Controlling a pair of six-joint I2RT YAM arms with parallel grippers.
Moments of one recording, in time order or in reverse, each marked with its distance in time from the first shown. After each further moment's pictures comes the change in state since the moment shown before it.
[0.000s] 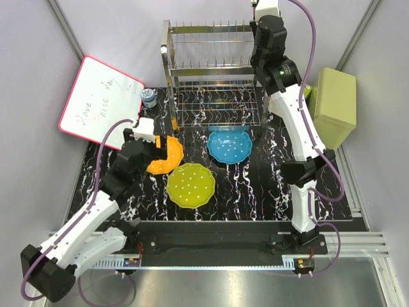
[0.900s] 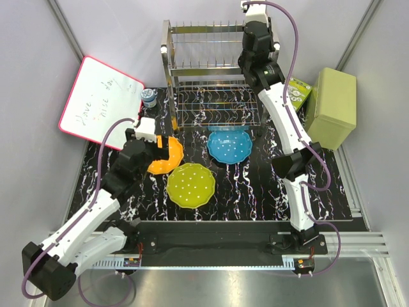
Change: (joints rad) left arm 0.001 0.019 -0.001 0.007 0.027 -0.027; right arm 0.005 0.158 0.066 0.095 0.131 -0.029
